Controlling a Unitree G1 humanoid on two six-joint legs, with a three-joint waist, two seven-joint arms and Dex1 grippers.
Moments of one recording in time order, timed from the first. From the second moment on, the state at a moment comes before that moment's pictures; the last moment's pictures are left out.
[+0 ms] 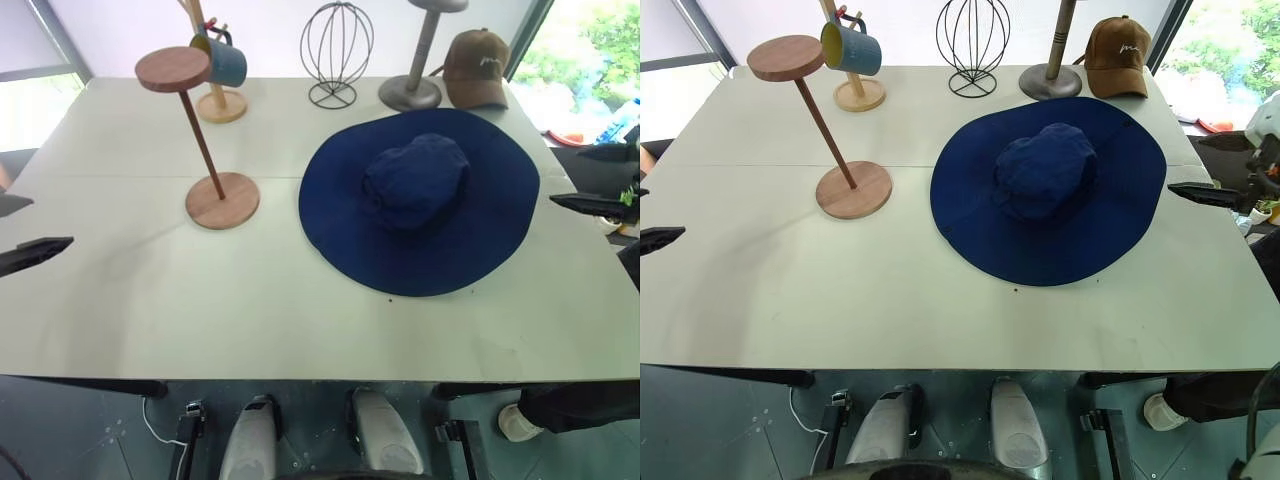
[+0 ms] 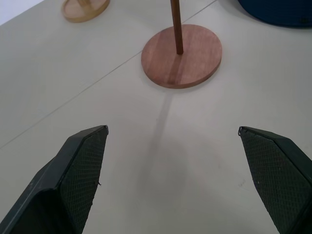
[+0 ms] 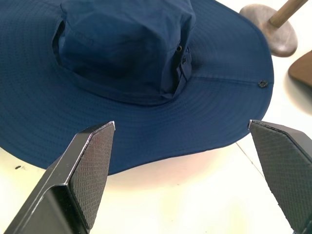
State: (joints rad) left arm -0.02 1.22 0.72 0.11 -0.47 0.48 -1.24; right arm -0.84 -1.16 -0.12 0.84 0.16 -0.04 1.41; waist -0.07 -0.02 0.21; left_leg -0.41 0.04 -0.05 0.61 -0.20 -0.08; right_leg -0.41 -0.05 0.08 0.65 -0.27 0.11
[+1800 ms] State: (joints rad) left arm -0.68 1.06 0.09 -0.13 -0.79 0.83 -1.35; right arm 0.01 -0.92 -0.11 0.03 -0.66 -0.54 0.44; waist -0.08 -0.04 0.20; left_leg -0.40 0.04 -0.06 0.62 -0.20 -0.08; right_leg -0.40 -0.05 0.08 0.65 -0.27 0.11
